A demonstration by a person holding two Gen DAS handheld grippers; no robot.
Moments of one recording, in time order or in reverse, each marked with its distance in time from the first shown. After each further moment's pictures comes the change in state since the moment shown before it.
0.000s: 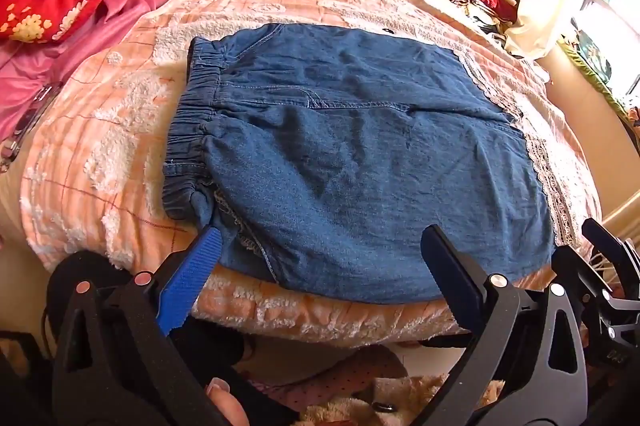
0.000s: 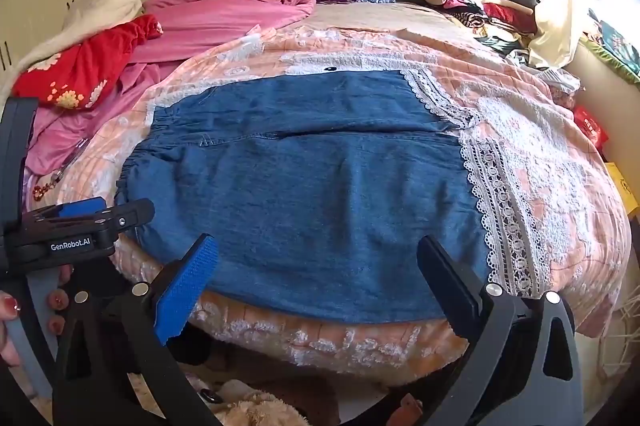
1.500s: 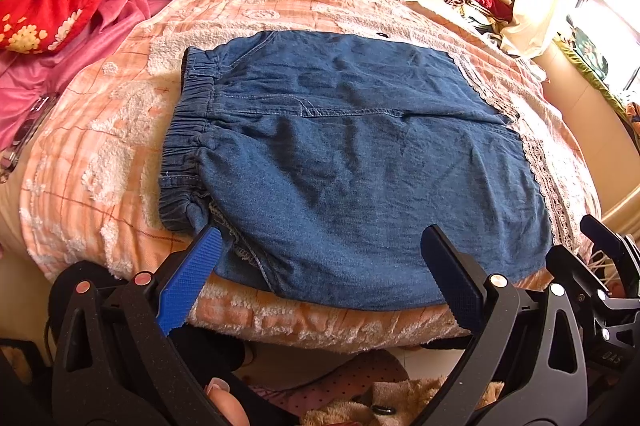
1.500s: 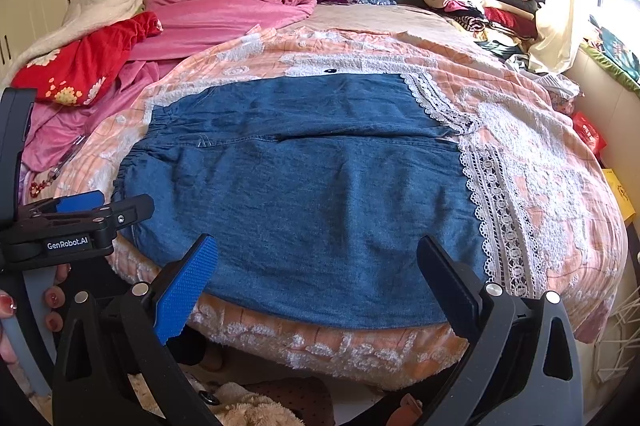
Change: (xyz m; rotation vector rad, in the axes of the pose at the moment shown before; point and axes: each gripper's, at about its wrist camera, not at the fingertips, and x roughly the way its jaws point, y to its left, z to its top) left arm -0.005 -0.007 0.004 0.023 -0.016 -0.004; right arm 0.001 -0.002 0.004 -0.016 0.003 -0.005
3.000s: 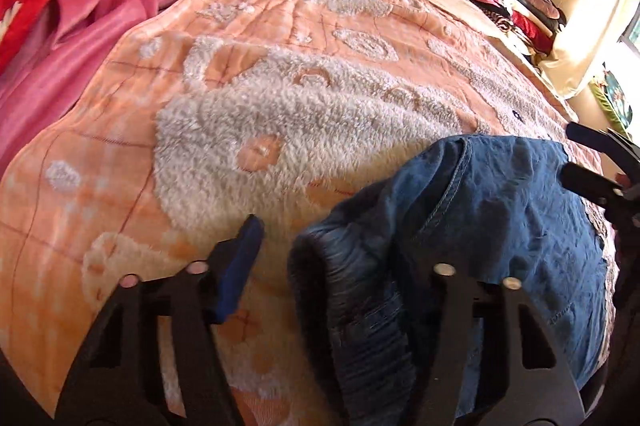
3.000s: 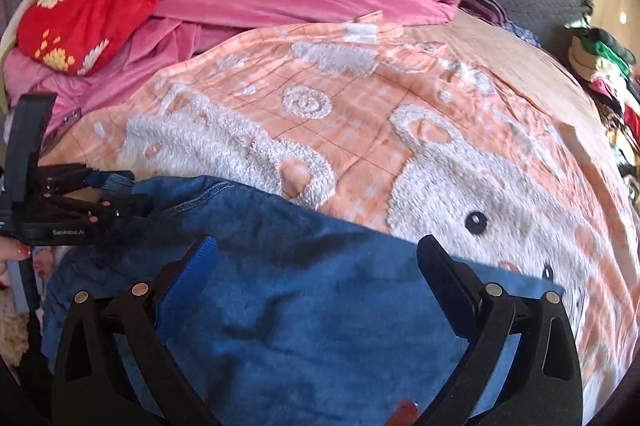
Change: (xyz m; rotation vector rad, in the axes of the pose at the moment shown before) left arm 0.149 0.163 0.155 -0.089 0.024 -0.039; right arm 0.266 0.081 0.225 -0.448 0.136 0.273
